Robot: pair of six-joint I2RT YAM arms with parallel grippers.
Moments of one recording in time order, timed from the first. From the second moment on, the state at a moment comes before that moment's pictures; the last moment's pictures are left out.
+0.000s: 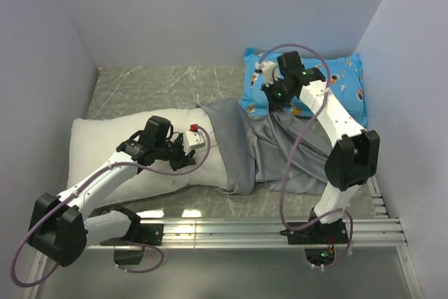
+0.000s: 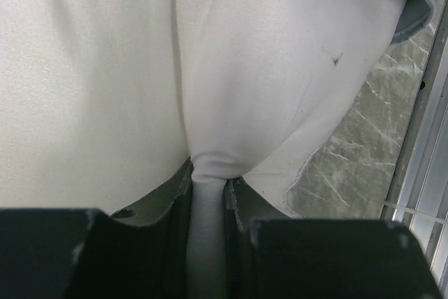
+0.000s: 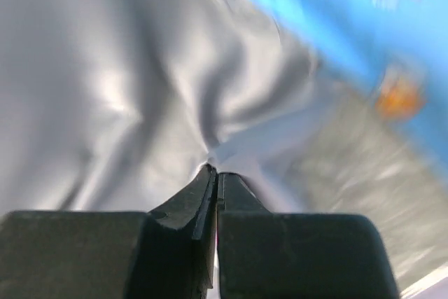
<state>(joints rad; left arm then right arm) -0.47 1.14 0.74 -0.43 0.58 0.56 0.23 1.79 1.62 -0.94 -0.21 -0.33</state>
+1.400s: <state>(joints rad) -0.42 1.33 0.84 -0.17 0.38 -0.10 0.59 1.67 1.43 -0.70 -0.18 0.01</state>
